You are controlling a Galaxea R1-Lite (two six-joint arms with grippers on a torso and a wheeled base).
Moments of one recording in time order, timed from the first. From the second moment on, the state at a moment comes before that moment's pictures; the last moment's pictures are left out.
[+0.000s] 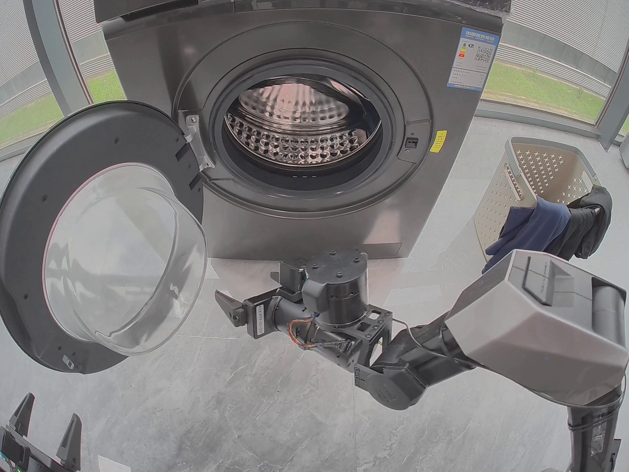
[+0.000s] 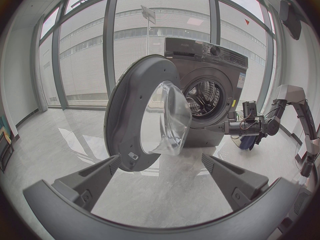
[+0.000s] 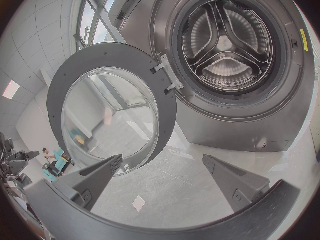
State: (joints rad) left arm 0.00 0.02 -0.02 0.01 0.03 -0.06; right arm 0.89 2.32 -1.27 -0.95 -0.07 0.22
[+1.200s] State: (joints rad) left arm 0.00 0.02 -0.02 0.01 0.03 -0.06; right arm 0.96 2.62 -1.77 -0.86 -0.14 0.24
